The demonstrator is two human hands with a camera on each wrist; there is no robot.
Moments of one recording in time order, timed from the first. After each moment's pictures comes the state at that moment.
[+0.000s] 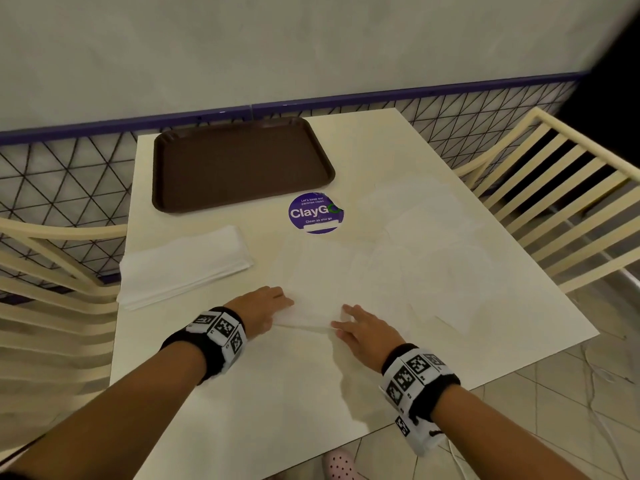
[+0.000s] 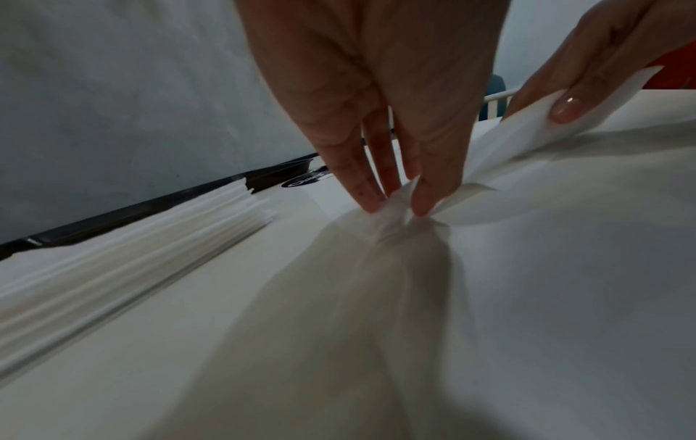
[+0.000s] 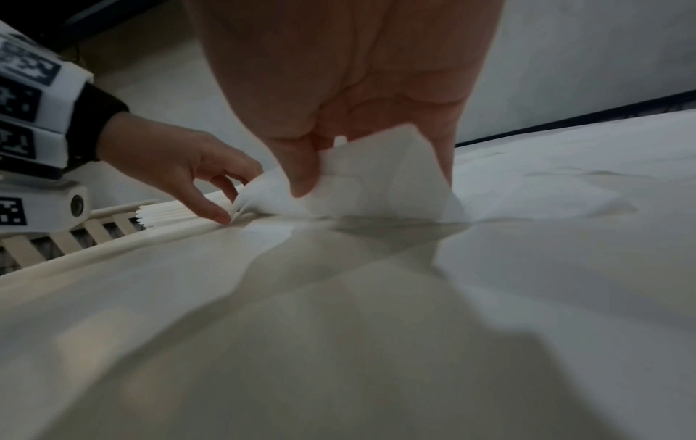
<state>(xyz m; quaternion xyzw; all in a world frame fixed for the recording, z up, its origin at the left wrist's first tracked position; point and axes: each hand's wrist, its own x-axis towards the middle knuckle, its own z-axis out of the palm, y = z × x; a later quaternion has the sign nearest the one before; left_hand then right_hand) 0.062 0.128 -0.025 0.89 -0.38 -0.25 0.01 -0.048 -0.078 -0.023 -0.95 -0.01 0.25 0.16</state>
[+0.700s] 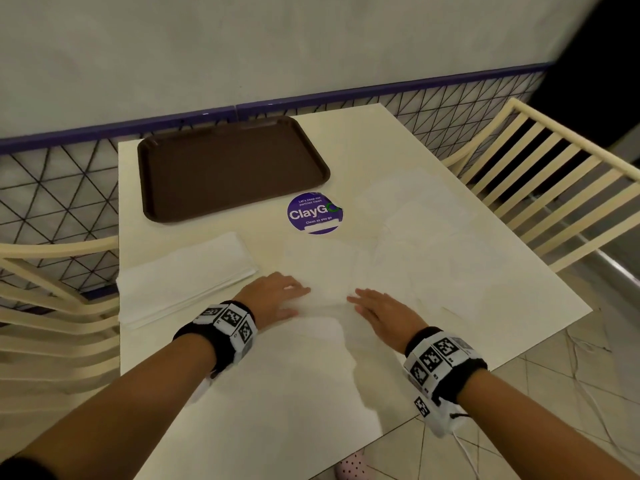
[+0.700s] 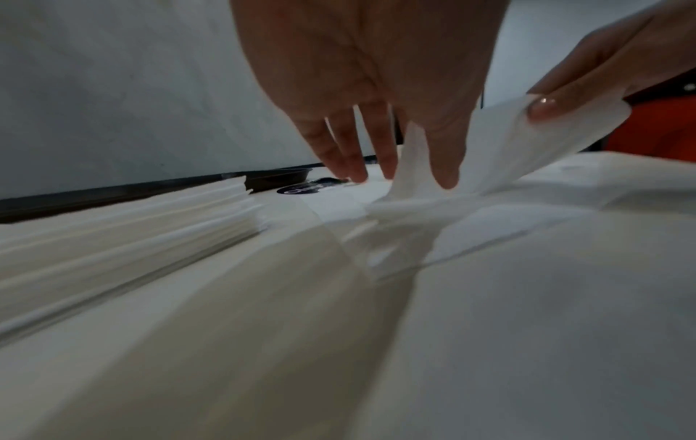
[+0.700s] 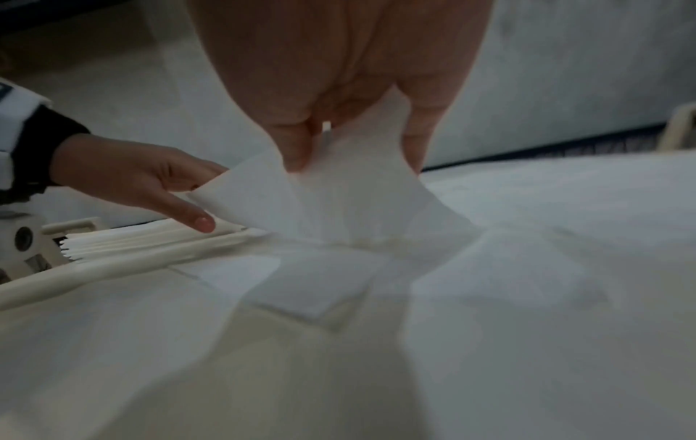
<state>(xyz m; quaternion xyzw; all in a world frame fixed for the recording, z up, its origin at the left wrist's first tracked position) 0.092 0.136 -0.025 0.86 -0.47 -0.17 0.06 -0.034 -0.079 -0.003 -0.95 0.04 0.21 0.22</state>
